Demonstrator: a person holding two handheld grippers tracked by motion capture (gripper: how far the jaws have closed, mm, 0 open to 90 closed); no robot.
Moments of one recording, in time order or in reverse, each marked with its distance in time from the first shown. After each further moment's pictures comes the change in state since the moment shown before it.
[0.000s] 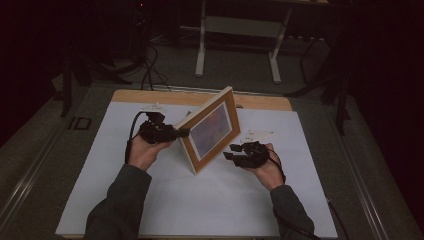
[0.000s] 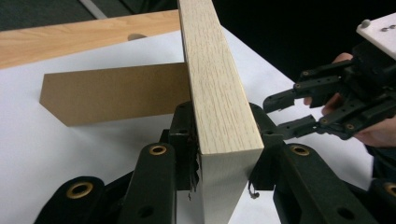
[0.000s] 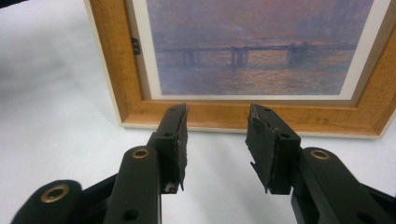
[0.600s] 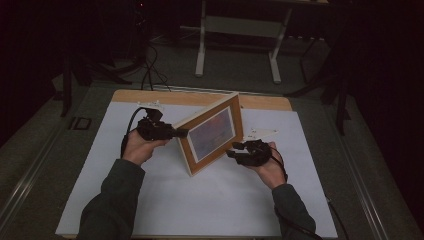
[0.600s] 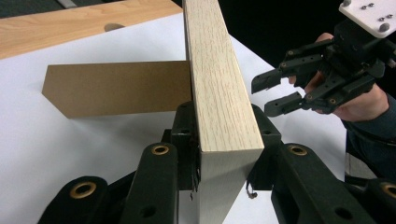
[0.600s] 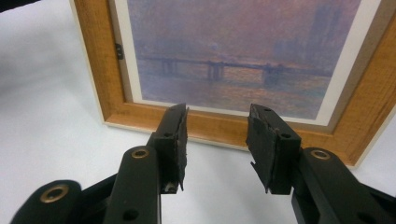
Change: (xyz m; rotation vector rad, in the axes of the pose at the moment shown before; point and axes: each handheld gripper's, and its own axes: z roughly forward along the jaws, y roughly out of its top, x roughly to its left) left arm 0.013 0.006 -0.002 0.055 -0.104 0.028; right arm -0.004 0.003 -0.006 -0.012 -0.020 0.007
